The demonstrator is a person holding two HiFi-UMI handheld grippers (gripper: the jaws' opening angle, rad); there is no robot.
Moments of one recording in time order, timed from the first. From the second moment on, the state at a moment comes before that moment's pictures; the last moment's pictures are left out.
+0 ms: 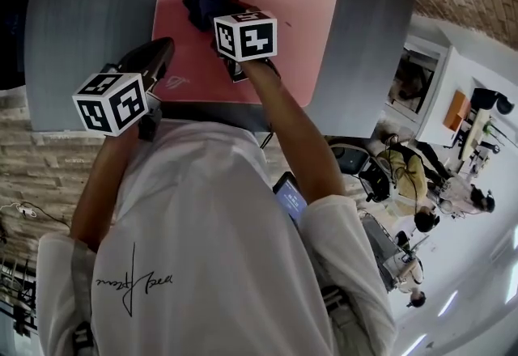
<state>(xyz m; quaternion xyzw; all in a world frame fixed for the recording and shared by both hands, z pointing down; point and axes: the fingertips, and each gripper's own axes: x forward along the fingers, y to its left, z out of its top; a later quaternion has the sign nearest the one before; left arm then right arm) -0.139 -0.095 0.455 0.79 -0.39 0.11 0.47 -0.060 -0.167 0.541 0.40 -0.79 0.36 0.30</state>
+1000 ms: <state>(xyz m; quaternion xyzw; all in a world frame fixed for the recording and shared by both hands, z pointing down) -0.124 -0.083 0.464 0.80 -0.36 0.12 0.48 -0.040 -0.118 0.540 0.32 -0.80 0.44 0.25</state>
